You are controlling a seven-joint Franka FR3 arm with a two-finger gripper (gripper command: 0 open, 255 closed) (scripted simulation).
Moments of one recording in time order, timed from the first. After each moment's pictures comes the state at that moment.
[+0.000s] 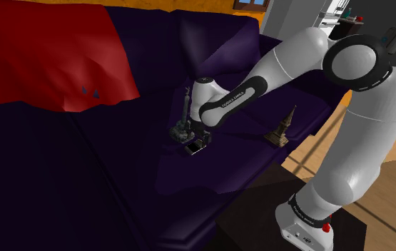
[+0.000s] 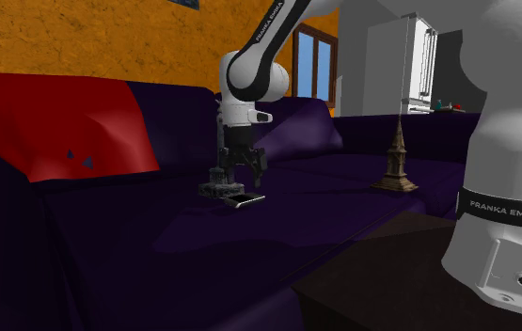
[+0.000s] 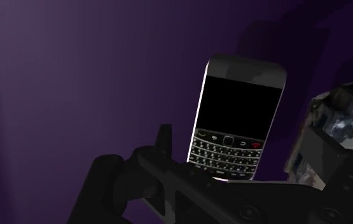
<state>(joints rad) -0.22 0.30 0.35 -2.25 -0.22 2.48 1.75</state>
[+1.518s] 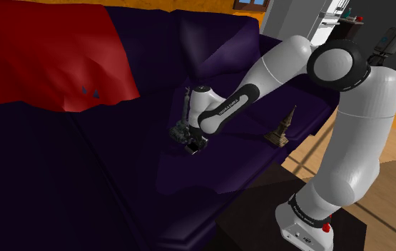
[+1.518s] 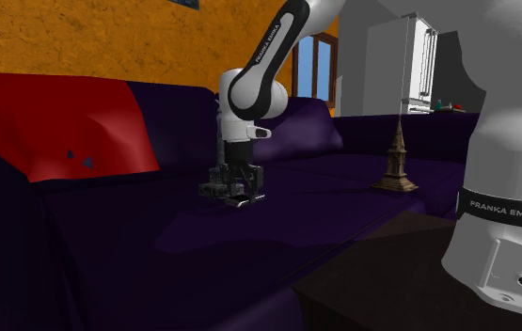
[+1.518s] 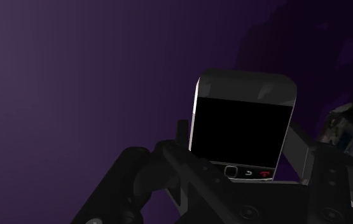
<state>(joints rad) -0.20 0.41 0.31 -2.23 -0.28 2.56 1.81</state>
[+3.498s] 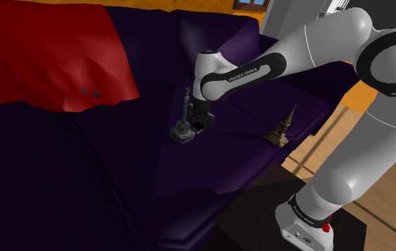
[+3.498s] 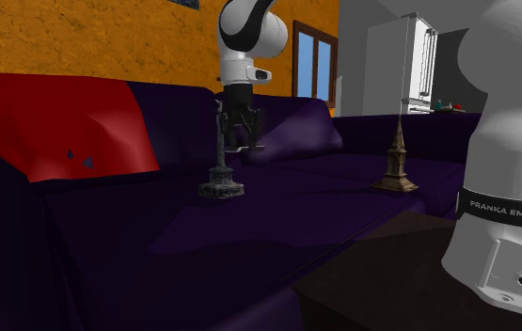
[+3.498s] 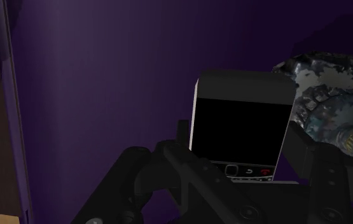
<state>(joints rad) -0.25 0.11 0.39 -2.19 -0.09 2.24 1.67</state>
